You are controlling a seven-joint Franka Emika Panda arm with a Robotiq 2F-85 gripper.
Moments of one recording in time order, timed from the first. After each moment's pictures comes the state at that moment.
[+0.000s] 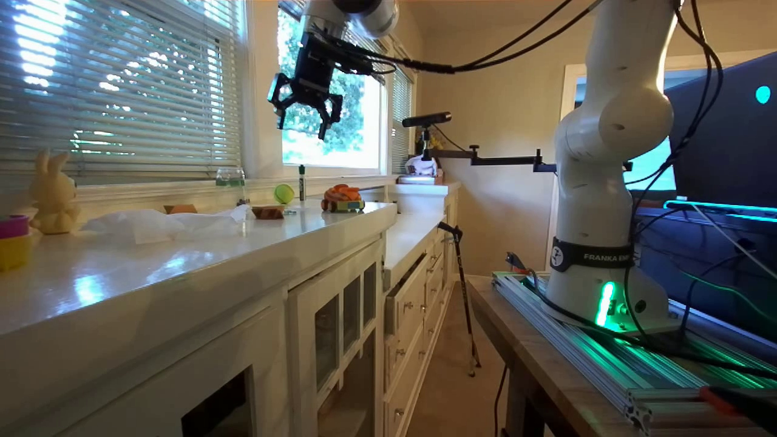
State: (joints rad) arm -0.23 -0.17 -0.02 -2.16 -0.06 2.29 0.76
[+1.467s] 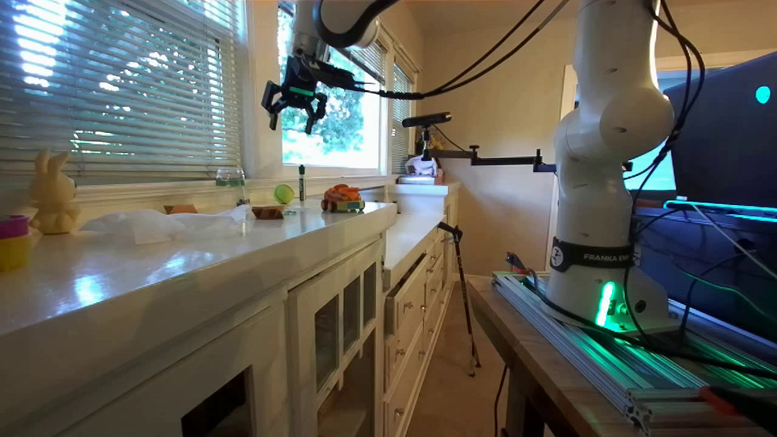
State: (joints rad) arm -0.22 -0.01 -0.13 -2.00 -0.32 2.42 0.72
